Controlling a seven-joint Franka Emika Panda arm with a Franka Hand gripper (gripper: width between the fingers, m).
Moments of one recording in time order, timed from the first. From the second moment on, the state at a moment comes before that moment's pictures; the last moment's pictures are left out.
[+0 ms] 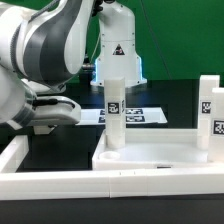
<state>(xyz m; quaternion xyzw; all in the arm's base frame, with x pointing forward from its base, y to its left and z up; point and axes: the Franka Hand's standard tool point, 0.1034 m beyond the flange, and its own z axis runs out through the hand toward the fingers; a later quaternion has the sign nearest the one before) 0.402 -0.195 0.005 -0.88 0.09 0.45 0.10</state>
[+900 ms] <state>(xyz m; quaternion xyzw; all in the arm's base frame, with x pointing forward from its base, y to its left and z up) 0.439 -0.188 0.074 -0.90 0.09 0.41 0.10</state>
